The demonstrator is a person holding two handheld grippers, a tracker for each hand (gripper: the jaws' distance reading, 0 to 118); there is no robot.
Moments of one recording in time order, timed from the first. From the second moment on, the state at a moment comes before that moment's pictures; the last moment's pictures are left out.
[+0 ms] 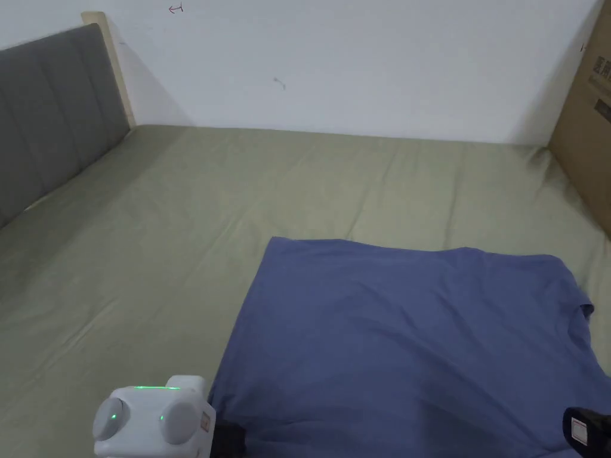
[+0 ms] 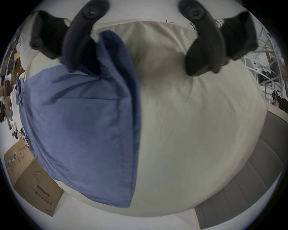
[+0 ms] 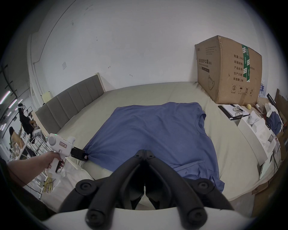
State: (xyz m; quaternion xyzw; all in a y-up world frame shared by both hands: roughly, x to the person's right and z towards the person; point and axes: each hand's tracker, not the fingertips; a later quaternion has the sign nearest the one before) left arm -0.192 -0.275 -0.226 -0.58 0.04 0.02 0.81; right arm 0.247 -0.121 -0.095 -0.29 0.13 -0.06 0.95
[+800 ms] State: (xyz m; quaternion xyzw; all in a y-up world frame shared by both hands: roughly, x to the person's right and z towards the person) left arm -0.197 -0.193 -0.191 -0.48 -0.03 0.15 0.86; right arm 0.415 -0.274 -0.155 -0.55 -0.06 -0.17 0.82
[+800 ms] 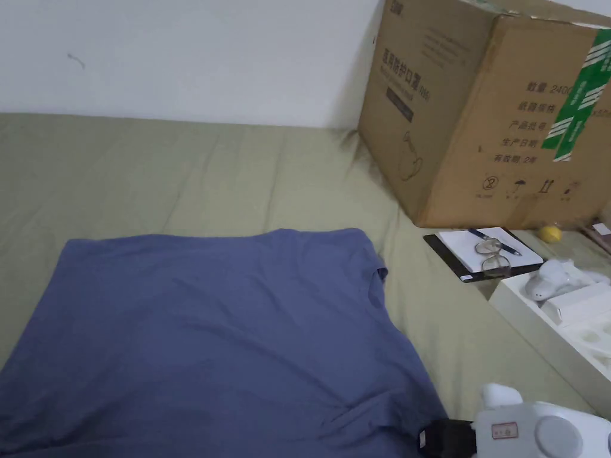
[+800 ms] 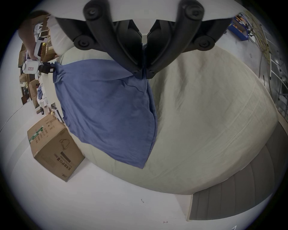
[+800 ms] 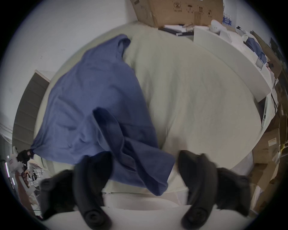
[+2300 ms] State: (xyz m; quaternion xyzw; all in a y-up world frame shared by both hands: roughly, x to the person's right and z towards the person) left arm -0.193 -0.210 -0.395 -0.36 -0.04 0.21 0.91; right arm 0.430 -0.231 -0.354 -0.36 -0.10 -0.19 0.91
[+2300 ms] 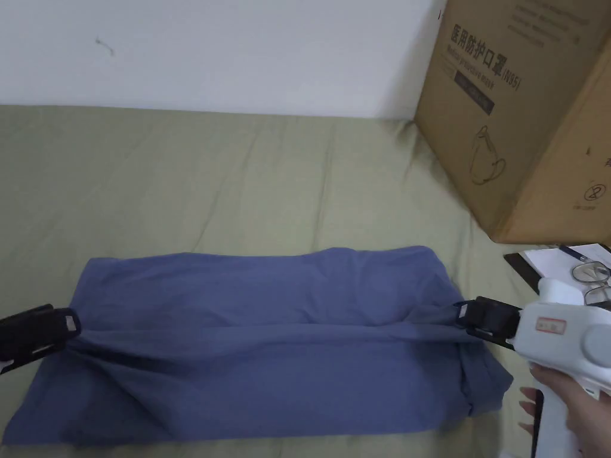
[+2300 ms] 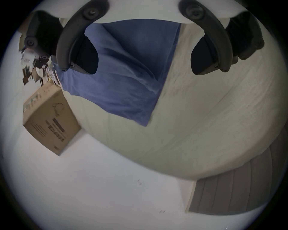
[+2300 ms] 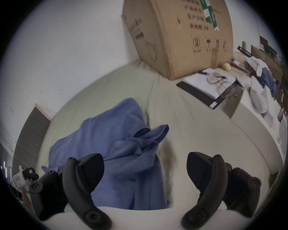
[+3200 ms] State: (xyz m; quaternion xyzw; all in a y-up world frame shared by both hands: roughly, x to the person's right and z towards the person) left arm -0.202 -0.267 -0.410 -0.56 0.00 0.11 0.82; right arm 0.310 -0.151 -0.185 -0.31 0.09 -0.10 0.94
